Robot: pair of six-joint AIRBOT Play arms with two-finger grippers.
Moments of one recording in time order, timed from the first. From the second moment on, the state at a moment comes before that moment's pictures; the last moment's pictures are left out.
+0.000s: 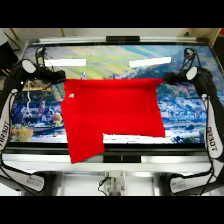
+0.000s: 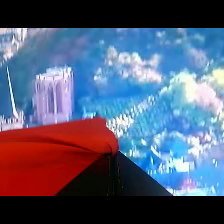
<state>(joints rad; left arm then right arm) 0.01 -1.70 1.62 1.23 -0.97 -1.47 -0.09 -1.64 1.48 -1.39 0.78 1.53</state>
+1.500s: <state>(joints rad) 0.20 -1.39 1.11 1.23 -1.42 -1.45 -0.32 -1.40 1.25 -1.44 1.47 1.47</state>
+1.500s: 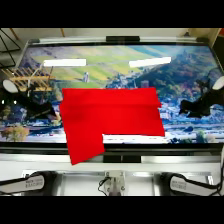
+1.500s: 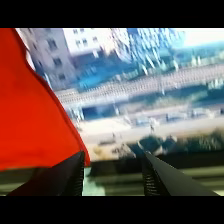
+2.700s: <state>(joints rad) 0.09 -1.08 0.44 0.92 -0.97 -1.38 -0.38 -1.23 0.80 -1.20 1.27 1.41</state>
